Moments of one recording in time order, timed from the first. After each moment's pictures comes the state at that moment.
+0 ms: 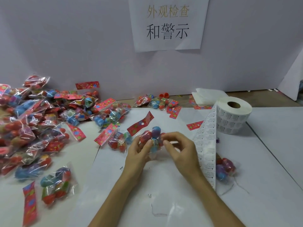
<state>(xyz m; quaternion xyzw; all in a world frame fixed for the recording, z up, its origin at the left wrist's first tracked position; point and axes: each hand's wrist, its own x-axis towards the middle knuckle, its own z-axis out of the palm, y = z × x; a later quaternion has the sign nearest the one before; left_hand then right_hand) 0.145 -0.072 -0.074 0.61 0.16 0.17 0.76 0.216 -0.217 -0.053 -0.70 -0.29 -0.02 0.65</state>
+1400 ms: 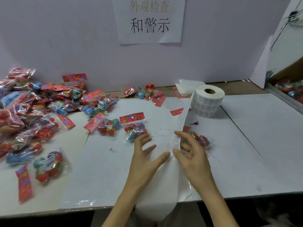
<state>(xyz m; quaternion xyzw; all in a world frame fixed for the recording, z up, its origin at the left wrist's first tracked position) 0.081 -0.157 -0.060 0.74 0.14 0.17 0.63 0.134 -0.311 -0.043 -0.72 -0.18 0.04 0.67</state>
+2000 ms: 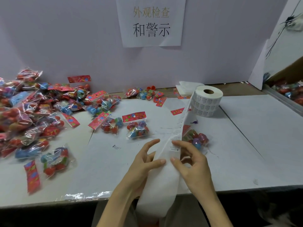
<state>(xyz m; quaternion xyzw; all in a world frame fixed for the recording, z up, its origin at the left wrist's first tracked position) 0.061 -0.149 -0.062 0.59 0.09 -0.05 0.80 0.104 -0.317 -0.051 -0.76 -0.19 -0.01 0.62</state>
